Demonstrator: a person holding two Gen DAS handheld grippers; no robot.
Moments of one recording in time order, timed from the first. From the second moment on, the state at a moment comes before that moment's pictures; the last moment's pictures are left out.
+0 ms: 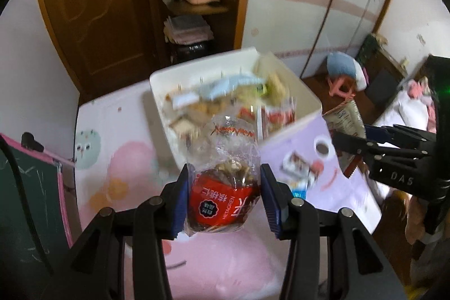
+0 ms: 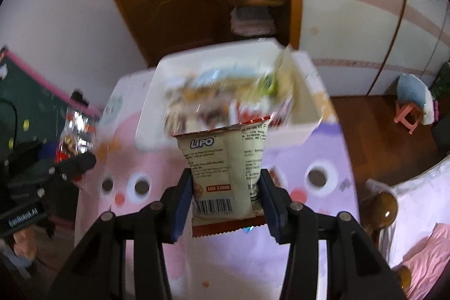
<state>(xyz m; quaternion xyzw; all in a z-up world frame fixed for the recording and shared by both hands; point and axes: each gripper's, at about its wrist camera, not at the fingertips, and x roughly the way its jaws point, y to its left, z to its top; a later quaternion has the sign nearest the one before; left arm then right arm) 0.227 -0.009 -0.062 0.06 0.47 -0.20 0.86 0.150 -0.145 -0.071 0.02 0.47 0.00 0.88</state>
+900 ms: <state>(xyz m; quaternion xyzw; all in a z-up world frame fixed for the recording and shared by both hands) 0.354 -0.069 -0.057 0.02 0.47 -0.14 0.87 0.295 -0.185 -0.025 0.00 0.46 -0.02 0.89</state>
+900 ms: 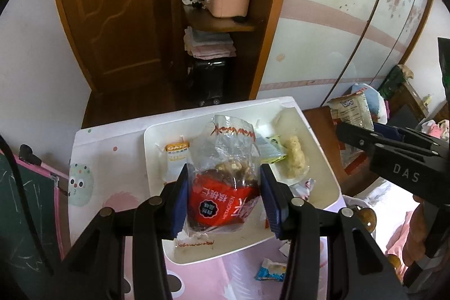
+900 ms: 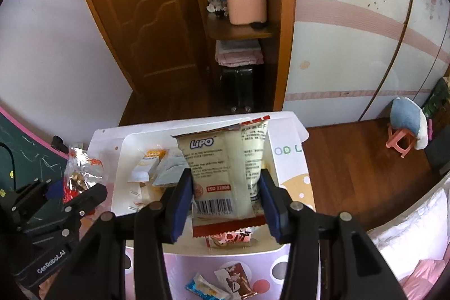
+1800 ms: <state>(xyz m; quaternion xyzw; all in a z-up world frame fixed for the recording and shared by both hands) 0.313 -0.047 -0.079 0.02 0.49 -0.14 0.86 0.265 -0.197 -0.056 0.02 0.49 -0.04 0.87</state>
